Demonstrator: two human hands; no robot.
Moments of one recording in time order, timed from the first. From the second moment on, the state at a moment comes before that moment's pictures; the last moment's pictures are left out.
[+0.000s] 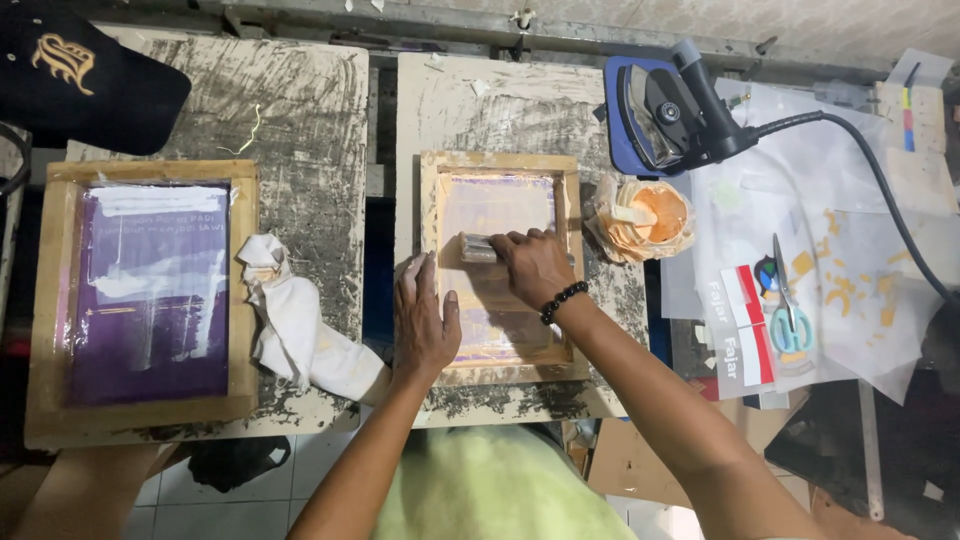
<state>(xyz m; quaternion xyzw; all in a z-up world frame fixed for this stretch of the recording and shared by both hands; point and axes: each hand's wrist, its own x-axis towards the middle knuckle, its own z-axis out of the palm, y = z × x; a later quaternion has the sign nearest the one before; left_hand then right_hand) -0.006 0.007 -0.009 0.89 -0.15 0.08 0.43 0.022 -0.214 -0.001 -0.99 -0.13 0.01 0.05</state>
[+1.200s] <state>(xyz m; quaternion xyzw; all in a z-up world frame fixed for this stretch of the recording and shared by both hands) -0.007 0.008 -0.026 0.87 -0.18 0.17 0.43 0.096 -0.255 -0.057 -1.00 -0.08 -0.02 0.01</state>
